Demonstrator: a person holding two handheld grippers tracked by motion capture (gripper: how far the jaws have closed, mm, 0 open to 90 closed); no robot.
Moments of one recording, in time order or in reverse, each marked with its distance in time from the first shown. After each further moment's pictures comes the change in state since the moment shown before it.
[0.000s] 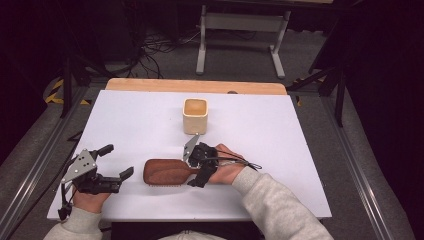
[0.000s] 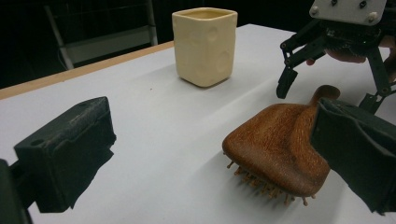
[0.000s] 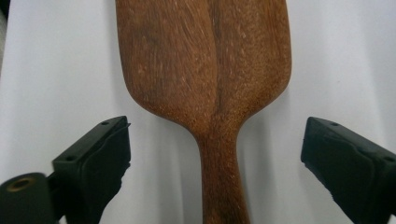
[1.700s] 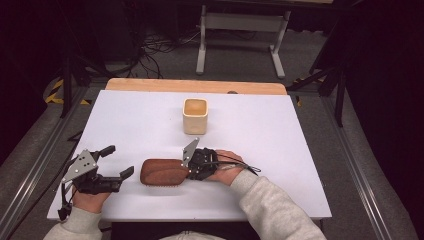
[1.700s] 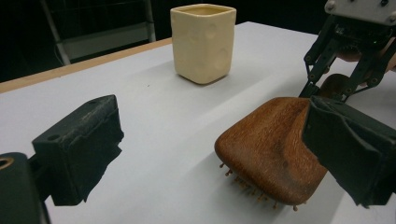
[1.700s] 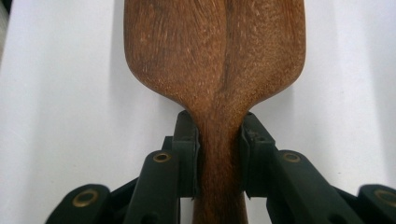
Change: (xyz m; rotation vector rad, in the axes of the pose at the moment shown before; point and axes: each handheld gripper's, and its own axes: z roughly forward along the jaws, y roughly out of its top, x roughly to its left) left arm 0.000 -0.001 -0.001 0.012 -0.010 -0.014; right arm 0.010 0.000 -0.002 -0.033 -0.043 -0.080
